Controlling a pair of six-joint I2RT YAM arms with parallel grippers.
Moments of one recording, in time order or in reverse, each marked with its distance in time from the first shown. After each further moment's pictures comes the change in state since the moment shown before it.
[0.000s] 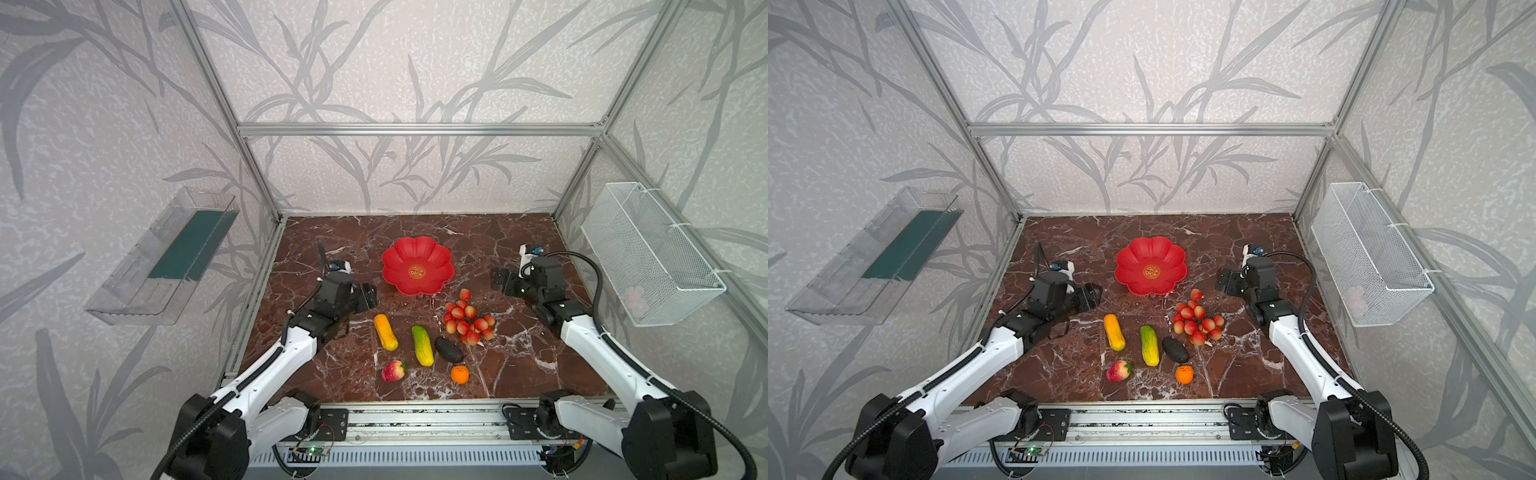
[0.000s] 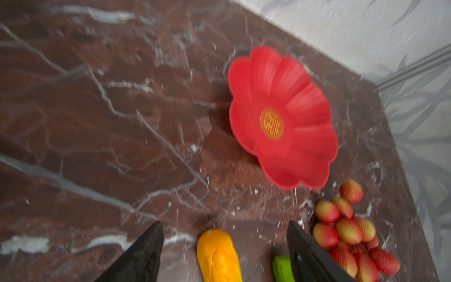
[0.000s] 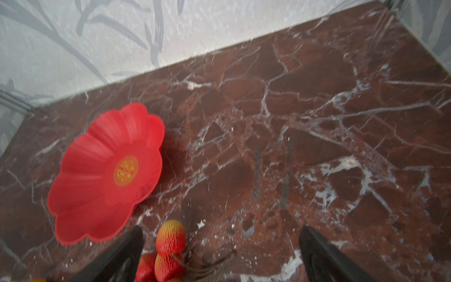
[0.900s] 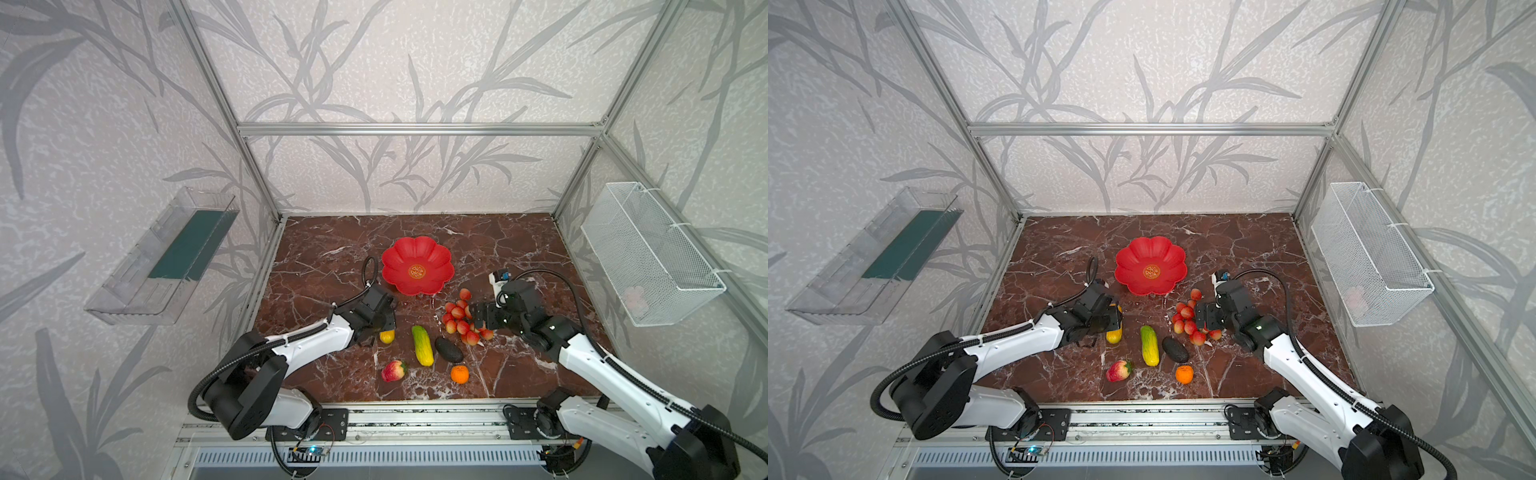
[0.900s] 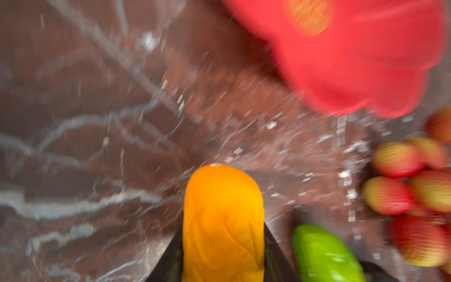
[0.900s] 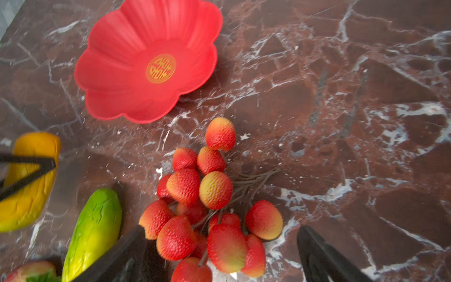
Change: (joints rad) left arm -0.239 0.303 0.098 0.002 -0.083 -0.074; right arm 0.354 -0.134 -0.060 -0.235 0.106 0.008
